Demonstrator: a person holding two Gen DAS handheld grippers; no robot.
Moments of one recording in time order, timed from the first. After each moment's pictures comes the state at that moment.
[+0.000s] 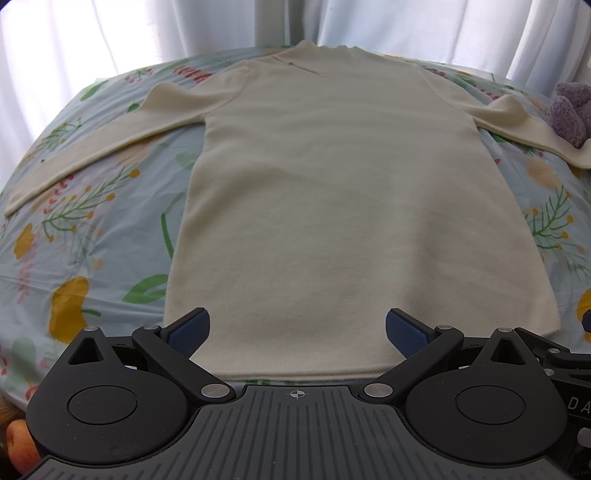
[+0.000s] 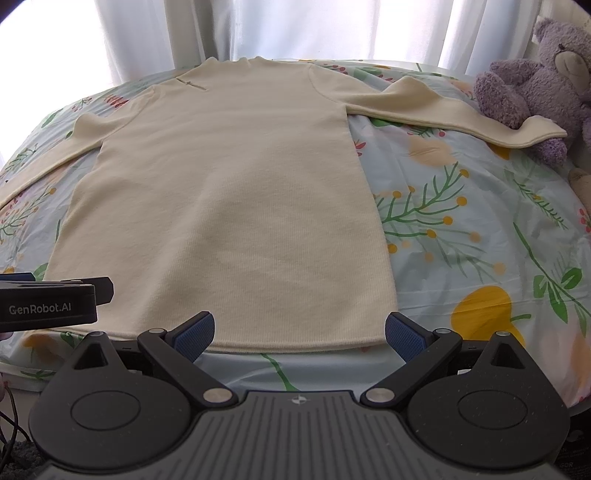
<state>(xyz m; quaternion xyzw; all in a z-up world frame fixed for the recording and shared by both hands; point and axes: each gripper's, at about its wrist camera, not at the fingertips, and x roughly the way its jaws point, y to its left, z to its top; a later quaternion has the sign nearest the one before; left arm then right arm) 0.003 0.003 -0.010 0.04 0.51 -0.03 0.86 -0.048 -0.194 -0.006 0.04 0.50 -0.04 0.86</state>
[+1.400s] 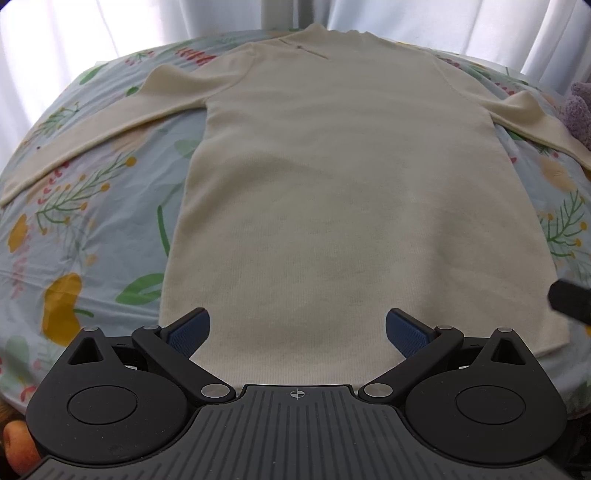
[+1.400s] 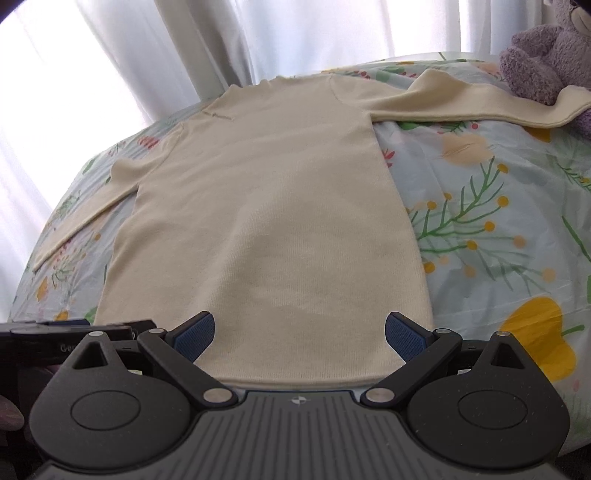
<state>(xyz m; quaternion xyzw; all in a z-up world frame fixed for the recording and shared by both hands) 0.028 0.006 -0.017 0.03 0.54 -0.02 0.84 -0.030 -0.237 -0.005 0.16 0.46 0.04 0.87</state>
